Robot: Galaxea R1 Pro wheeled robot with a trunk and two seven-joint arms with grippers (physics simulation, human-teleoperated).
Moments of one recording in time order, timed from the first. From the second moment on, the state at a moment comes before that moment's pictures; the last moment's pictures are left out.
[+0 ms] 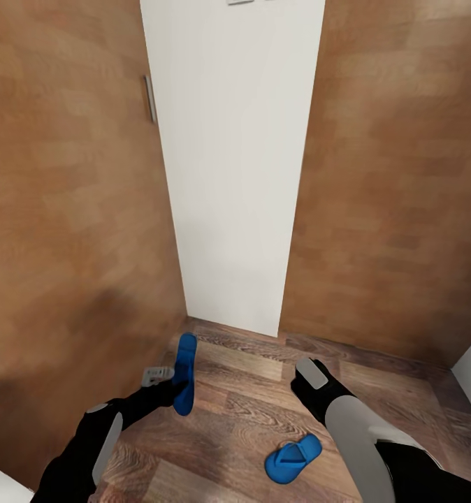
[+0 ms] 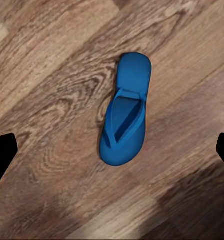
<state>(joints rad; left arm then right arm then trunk) -0.39 0.01 0.15 -1.00 0.07 0.40 -0.59 -0.85 0.13 -0.13 -0.30 -0.86 0.24 -0.83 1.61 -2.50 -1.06</state>
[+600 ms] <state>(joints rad) -0.39 0.01 0.15 -1.00 0.07 0.40 -0.59 -0.85 0.13 -0.13 -0.30 -0.86 0.22 -0.94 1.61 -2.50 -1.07</state>
